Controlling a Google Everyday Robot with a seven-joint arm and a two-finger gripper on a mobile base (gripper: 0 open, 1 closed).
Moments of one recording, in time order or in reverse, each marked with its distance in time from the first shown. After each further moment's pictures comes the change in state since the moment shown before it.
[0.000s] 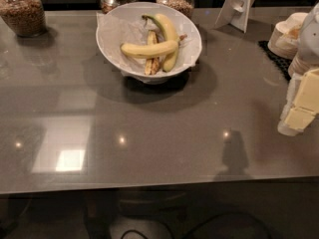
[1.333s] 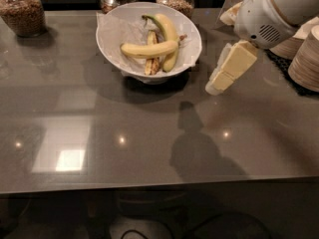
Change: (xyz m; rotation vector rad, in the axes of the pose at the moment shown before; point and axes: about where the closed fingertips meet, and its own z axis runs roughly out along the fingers) arm -0.113 -0.064 0.034 0.070 -0.366 -0.002
